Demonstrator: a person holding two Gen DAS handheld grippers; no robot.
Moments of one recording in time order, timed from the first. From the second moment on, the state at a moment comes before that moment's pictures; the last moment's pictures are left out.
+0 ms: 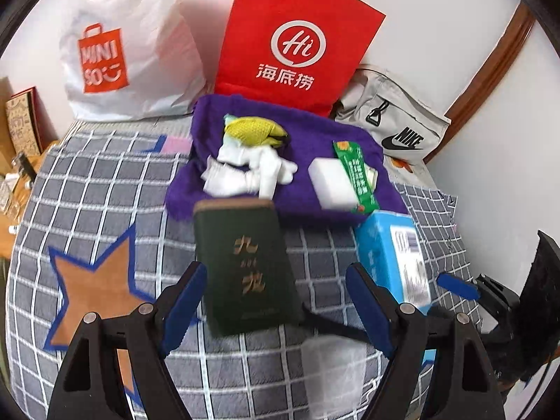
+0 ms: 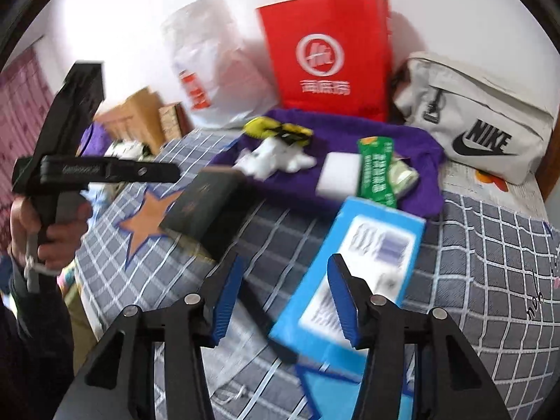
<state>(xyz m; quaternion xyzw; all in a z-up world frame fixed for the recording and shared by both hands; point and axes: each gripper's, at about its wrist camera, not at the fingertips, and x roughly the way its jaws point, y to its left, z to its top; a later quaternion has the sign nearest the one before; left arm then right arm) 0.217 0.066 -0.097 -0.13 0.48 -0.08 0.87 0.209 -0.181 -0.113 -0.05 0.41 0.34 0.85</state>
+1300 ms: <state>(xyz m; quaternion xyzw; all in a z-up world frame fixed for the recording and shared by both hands) 0.148 0.142 -0.158 -0.20 0.46 -0.06 0.87 0.231 -0.081 -0.194 -0.17 0.50 0.29 0.80</state>
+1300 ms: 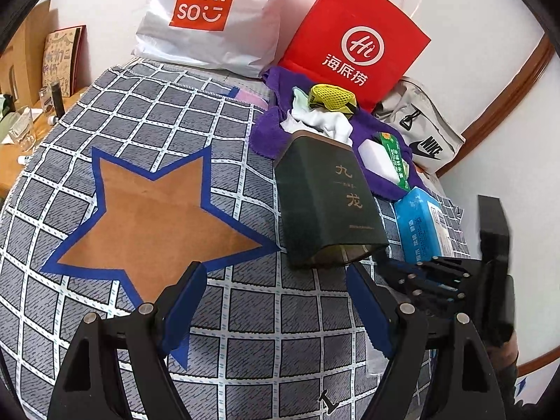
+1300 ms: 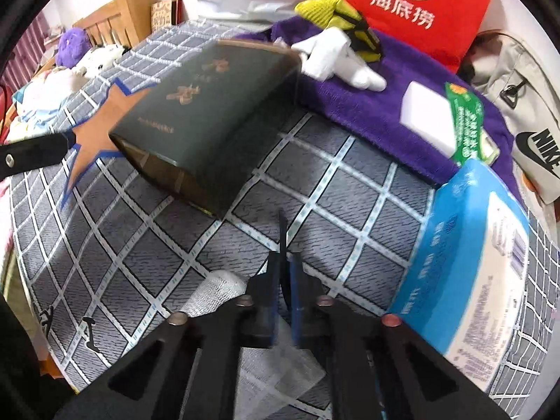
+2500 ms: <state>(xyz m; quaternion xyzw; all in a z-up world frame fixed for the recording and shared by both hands) 0.110 -0.008 -0.200 -0.06 0.53 -0.15 0.83 0.139 -0.231 -0.165 0.00 0.44 0.24 0.86</state>
